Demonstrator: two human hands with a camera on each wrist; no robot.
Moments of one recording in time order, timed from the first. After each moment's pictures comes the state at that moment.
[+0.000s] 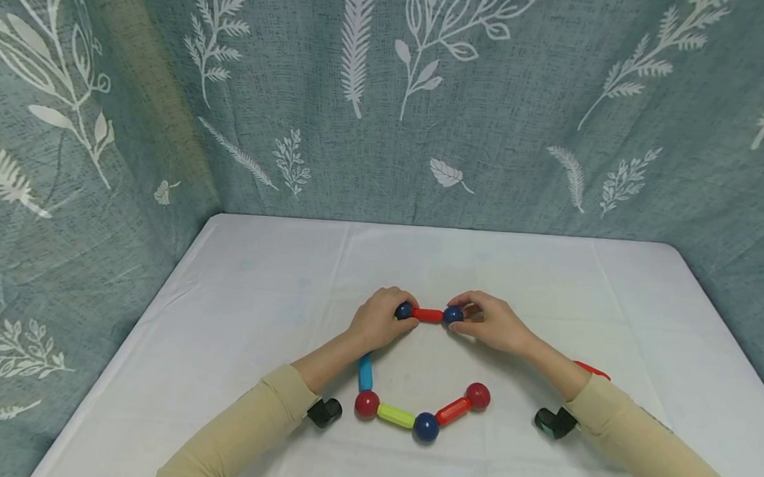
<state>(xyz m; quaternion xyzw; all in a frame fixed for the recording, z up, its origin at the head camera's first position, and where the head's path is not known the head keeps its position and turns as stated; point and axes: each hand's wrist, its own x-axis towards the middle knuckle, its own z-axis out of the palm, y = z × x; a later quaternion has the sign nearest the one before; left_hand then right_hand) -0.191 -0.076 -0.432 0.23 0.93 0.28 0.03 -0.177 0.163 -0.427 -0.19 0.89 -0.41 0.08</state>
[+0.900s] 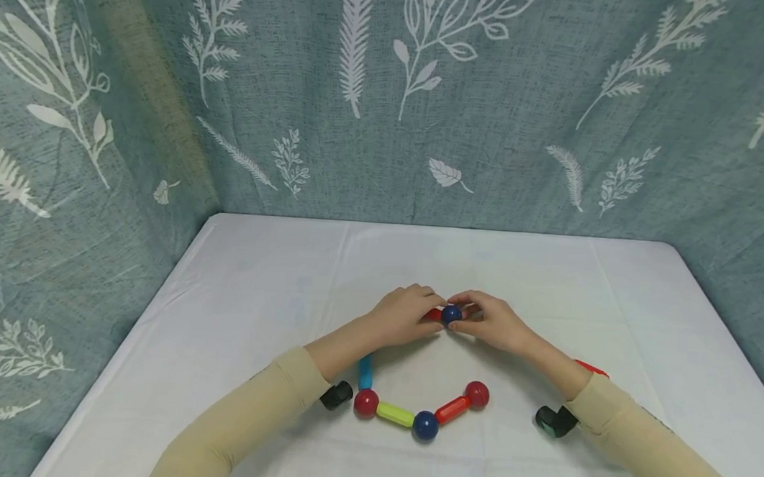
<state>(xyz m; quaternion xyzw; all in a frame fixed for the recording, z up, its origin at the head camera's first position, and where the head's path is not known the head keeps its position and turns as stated) -0.194 -0.051 -0.399 0.40 0.90 0.14 0.05 -0.175 0.168 -0.421 -0.20 0.88 -0.42 0.10</state>
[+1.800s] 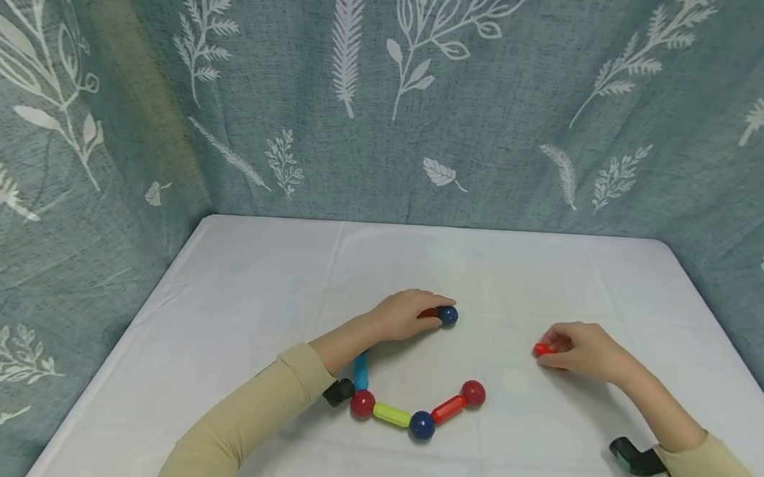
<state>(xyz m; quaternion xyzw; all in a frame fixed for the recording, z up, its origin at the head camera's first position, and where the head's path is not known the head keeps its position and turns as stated) -0.204 -0.044 -0.409 0.39 0.88 0.23 0.15 -0.122 0.274 -0.394 -0.12 0.95 -0.26 0.15</state>
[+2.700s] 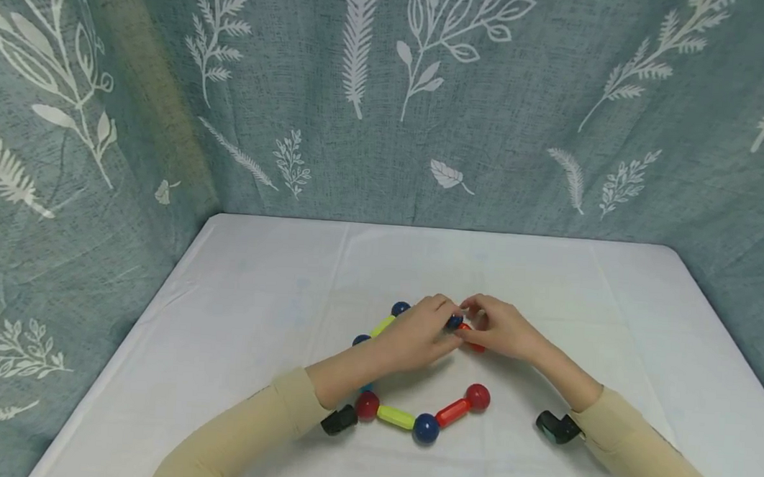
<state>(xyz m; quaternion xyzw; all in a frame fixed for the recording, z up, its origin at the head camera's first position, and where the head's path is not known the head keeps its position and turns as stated) -0.161 -0.036 -0.391 0.40 0.89 0.19 0.07 -0.169 0.173 -0.417 -0.22 0.91 -0.34 0.09</state>
